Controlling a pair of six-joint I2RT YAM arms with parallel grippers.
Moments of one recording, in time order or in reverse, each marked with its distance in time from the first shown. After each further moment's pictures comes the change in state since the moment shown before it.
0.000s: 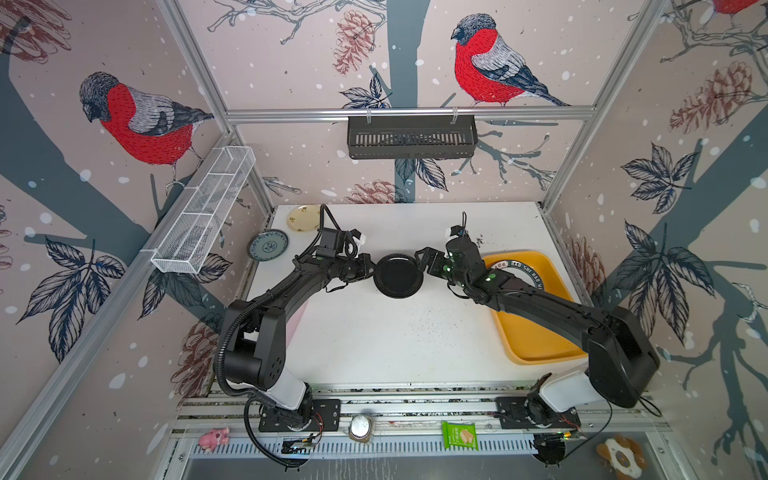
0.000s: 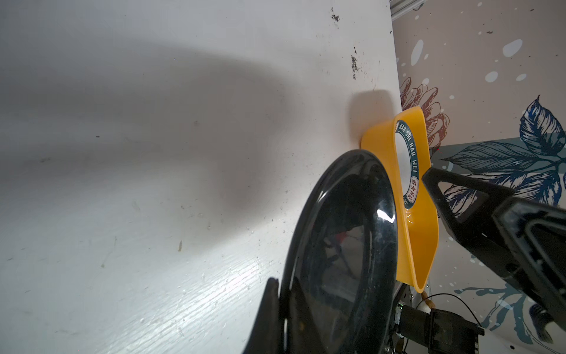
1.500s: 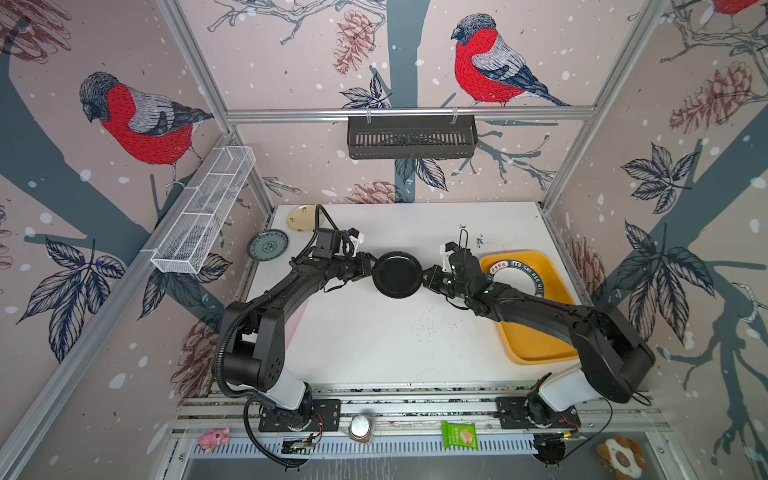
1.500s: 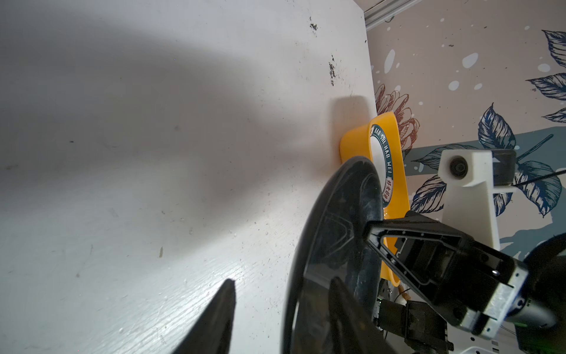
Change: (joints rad) left arm 0.031 -0.010 -0.022 0.057 0.087 -0.036; right arm -0.029 0.026 -0.177 0.229 -0.264 0.149
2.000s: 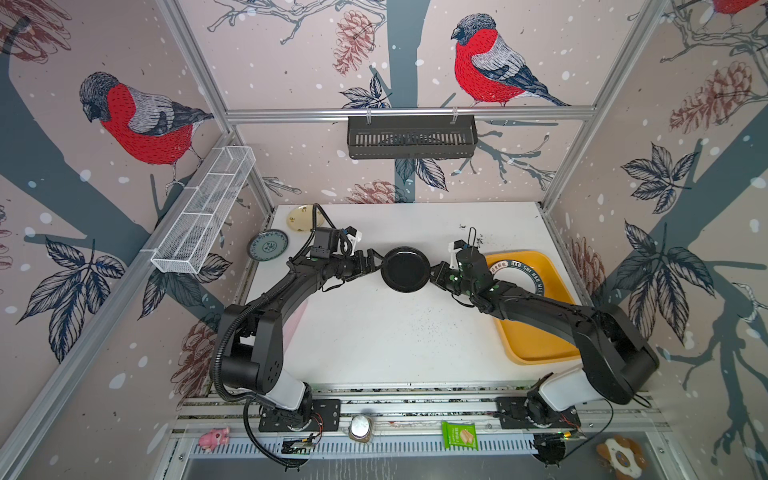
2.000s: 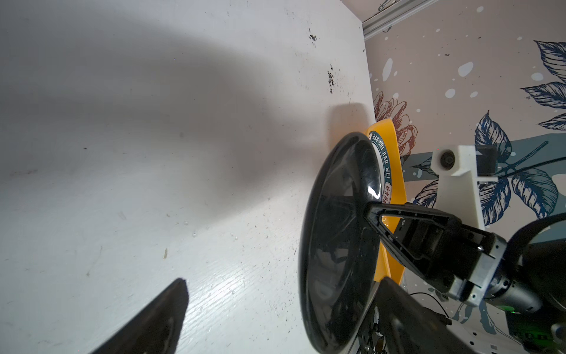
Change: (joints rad) left arm 0.009 -0.018 0.000 0.001 -0.007 -0.004; right arm -0.059 -0.011 -0.016 0.000 0.007 0.010
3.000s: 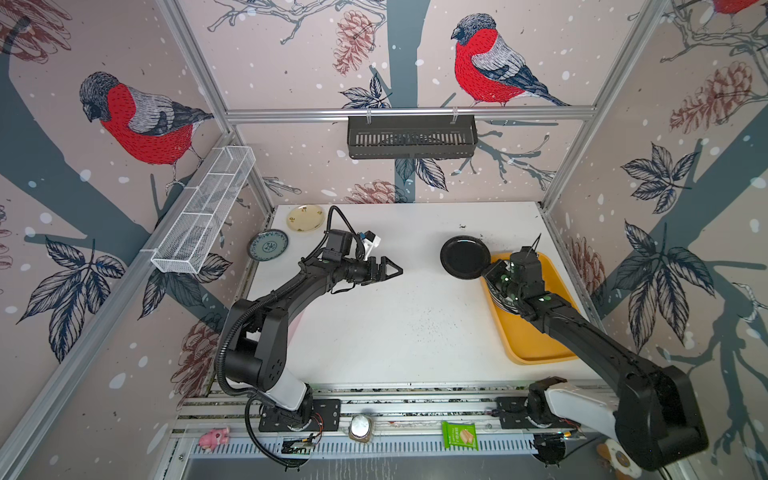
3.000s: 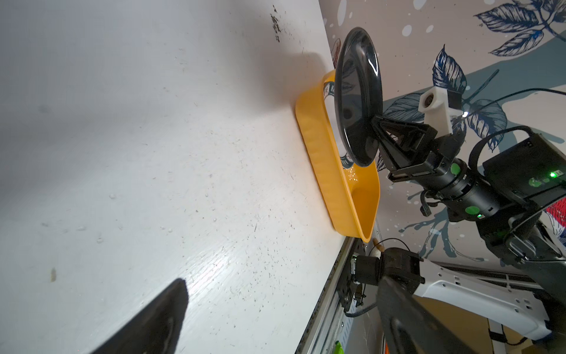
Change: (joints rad) left arm -0.109 0.033 -0.001 0.025 0.156 0.057; right arm -0.351 -0.372 -0.182 -0.217 0.164 0.046
